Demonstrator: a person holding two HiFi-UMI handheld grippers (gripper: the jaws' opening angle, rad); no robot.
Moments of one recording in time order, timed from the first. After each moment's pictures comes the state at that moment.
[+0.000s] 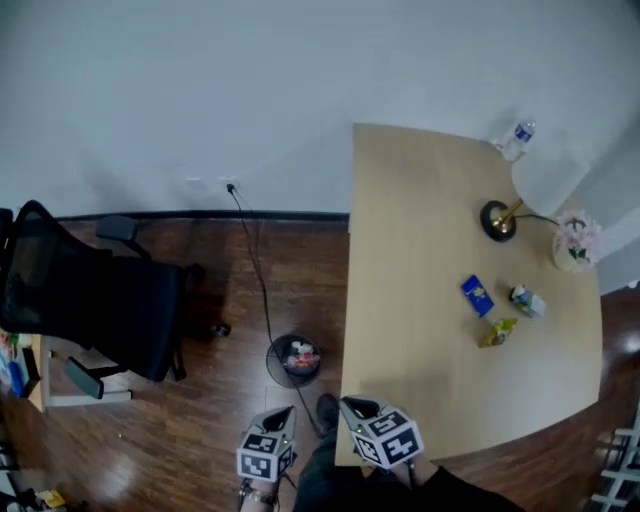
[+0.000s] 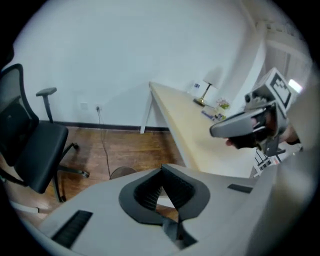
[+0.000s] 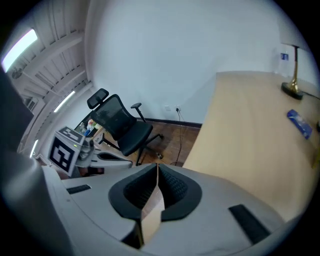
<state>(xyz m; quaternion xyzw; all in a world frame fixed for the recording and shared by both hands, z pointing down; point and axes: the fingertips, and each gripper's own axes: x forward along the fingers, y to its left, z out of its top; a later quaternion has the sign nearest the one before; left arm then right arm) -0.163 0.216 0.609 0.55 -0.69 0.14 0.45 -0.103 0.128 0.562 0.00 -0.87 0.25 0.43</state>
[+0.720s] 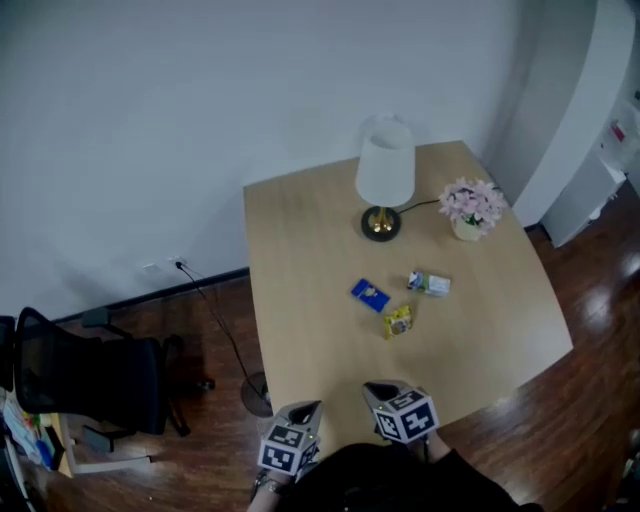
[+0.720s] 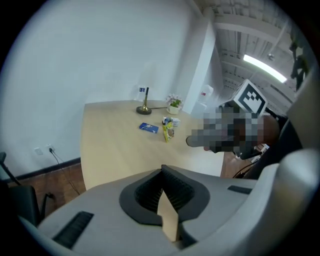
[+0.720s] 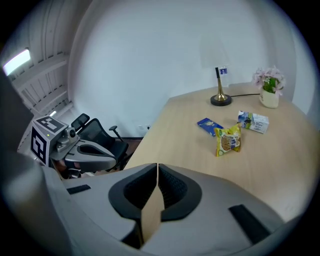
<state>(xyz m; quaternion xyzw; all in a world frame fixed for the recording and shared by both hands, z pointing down) 0.017 0.039 0.493 0.71 -0.59 0.21 0.33 0.089 -0.028 0.496 0.15 -0.88 0.28 0.36</state>
